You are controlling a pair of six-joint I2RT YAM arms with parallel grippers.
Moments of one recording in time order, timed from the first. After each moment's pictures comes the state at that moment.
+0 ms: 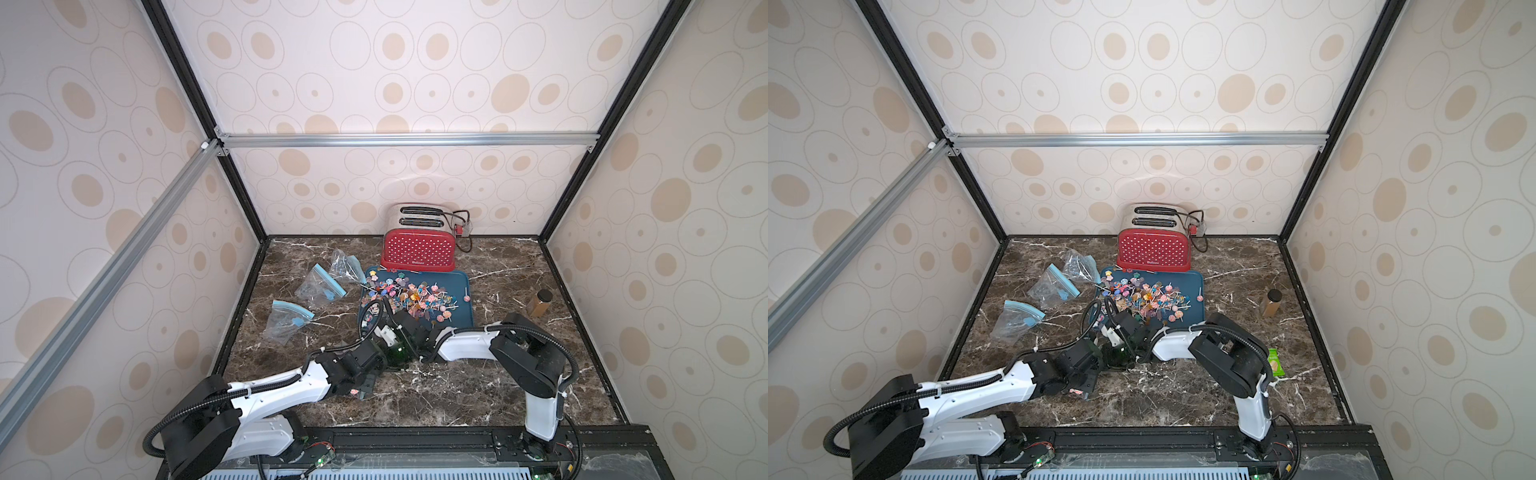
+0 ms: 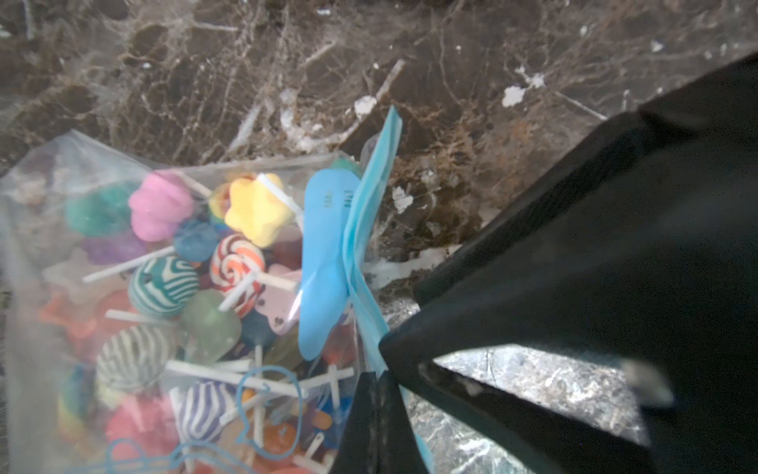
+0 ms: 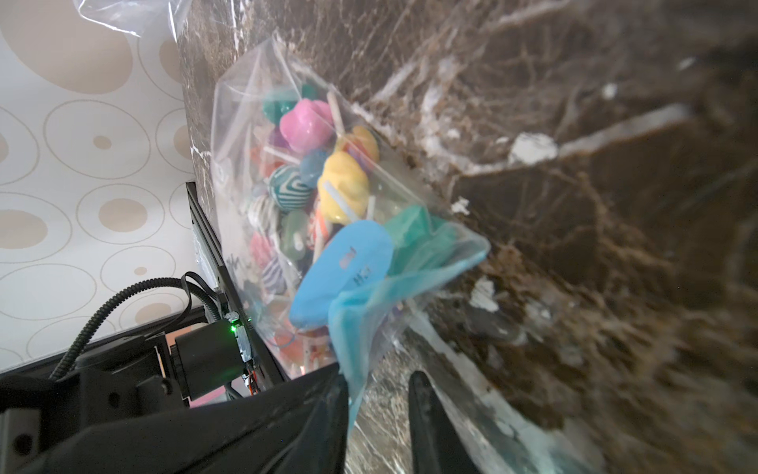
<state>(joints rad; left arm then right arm) -0.91 1.20 0.54 -0.52 -0.22 -0.64 0.94 1.93 1.02 0.04 -0.55 0.87</state>
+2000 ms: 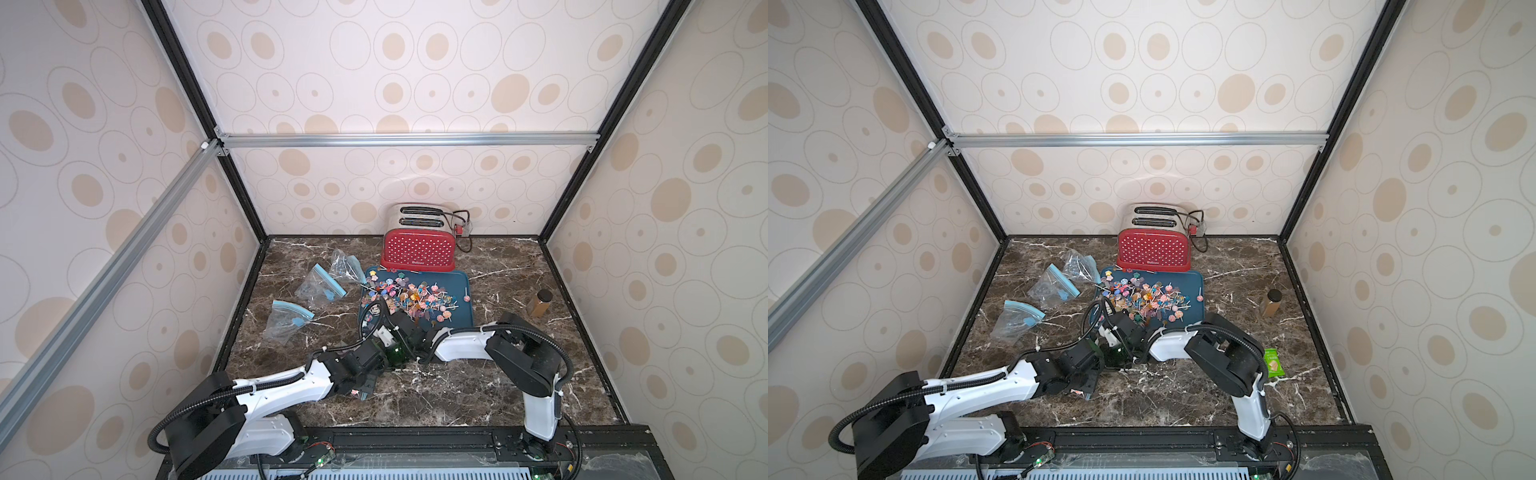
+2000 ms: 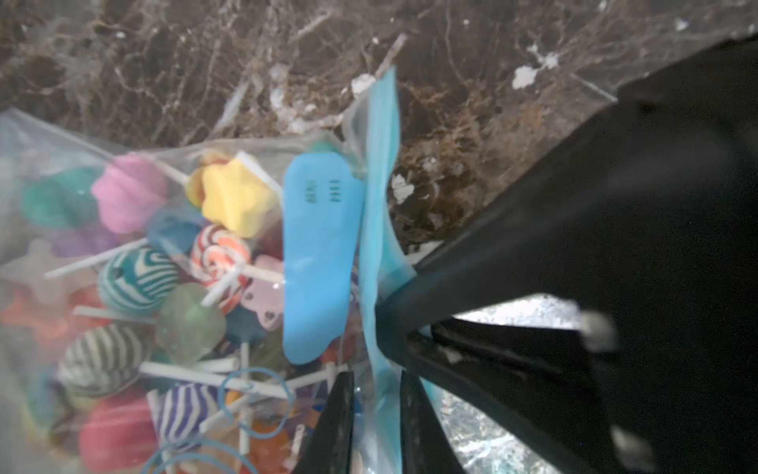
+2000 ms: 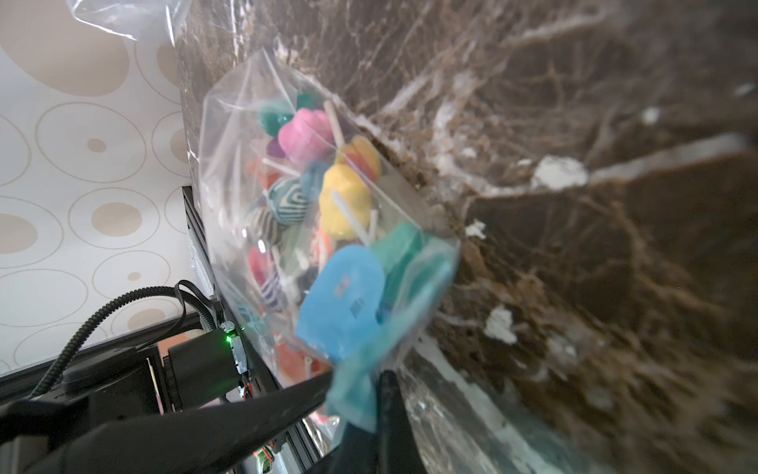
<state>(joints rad) -0.91 1.23 0.55 -0.52 -0.20 -0.66 0.96 1.95 1.04 0.06 -0.53 0.87</state>
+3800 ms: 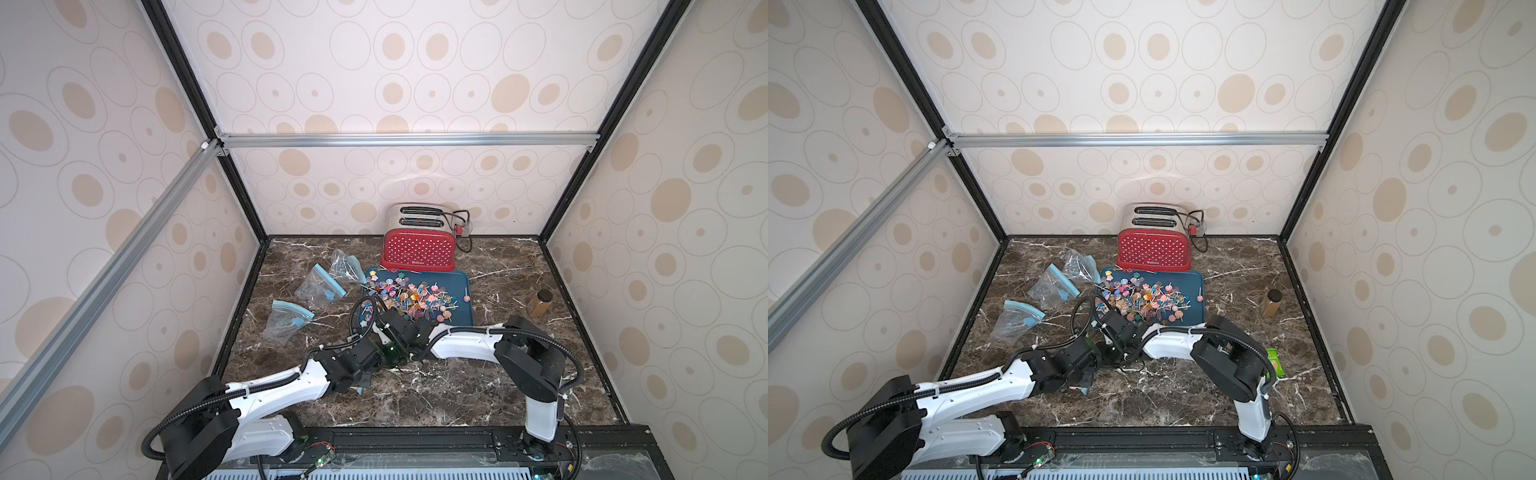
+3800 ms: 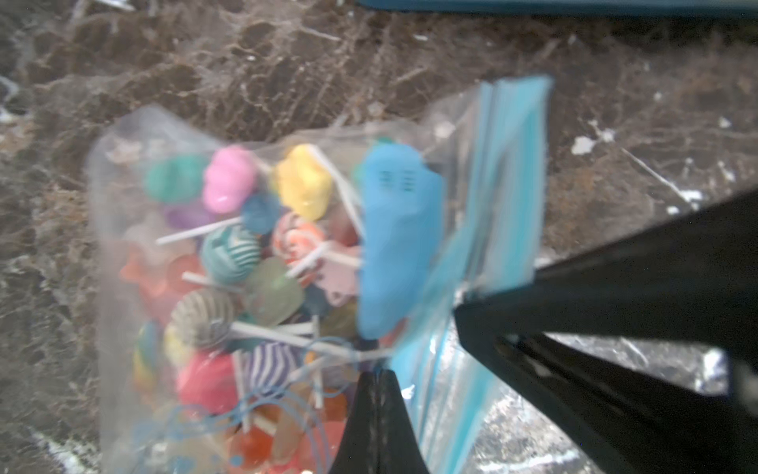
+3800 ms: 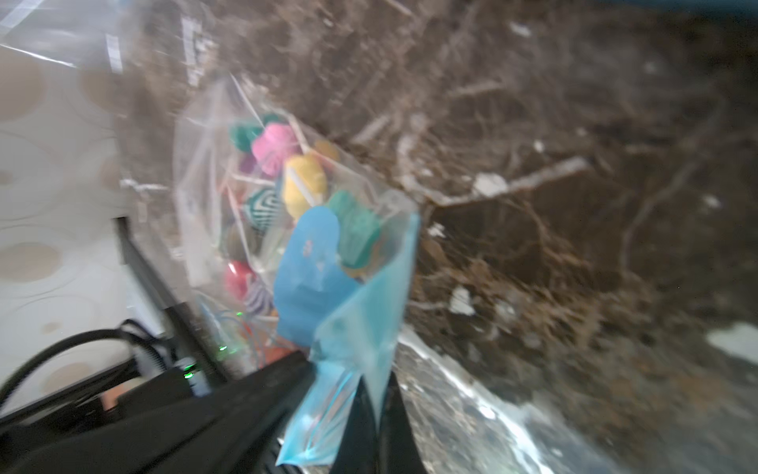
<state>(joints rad) -0.90 1.20 0.56 -0.56 -0.30 -0.79 1.02 1.94 1.18 -0.26 -0.28 0.86</state>
